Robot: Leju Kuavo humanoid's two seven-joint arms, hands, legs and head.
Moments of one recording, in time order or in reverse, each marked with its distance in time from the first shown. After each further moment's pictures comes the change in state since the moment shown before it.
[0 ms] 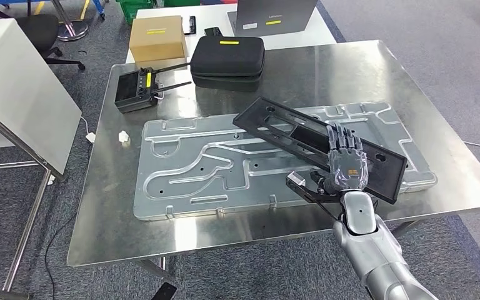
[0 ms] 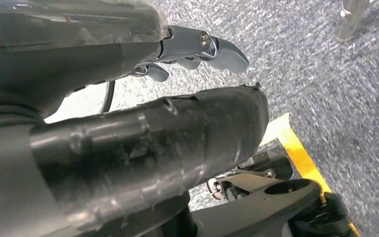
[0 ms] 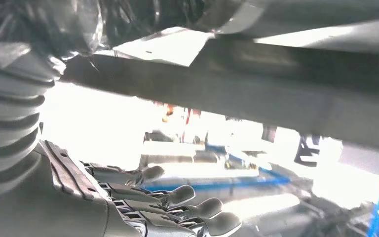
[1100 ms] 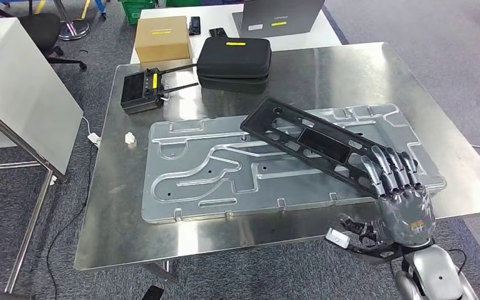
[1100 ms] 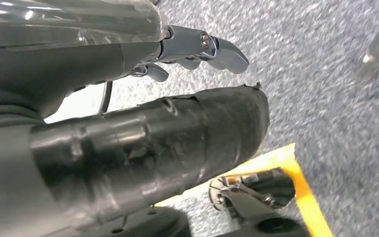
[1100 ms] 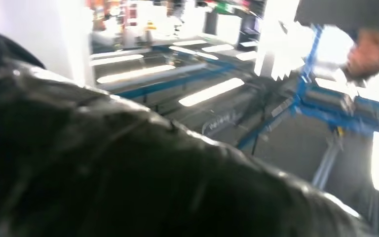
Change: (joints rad) left arm 0.027 0.022 0.013 0.000 0.081 0.068 -0.032; right arm 0.510 -0.303 -0.164 -0.876 -0.121 -0.067 -0.371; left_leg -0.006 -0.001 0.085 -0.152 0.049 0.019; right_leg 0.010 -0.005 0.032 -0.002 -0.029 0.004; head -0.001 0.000
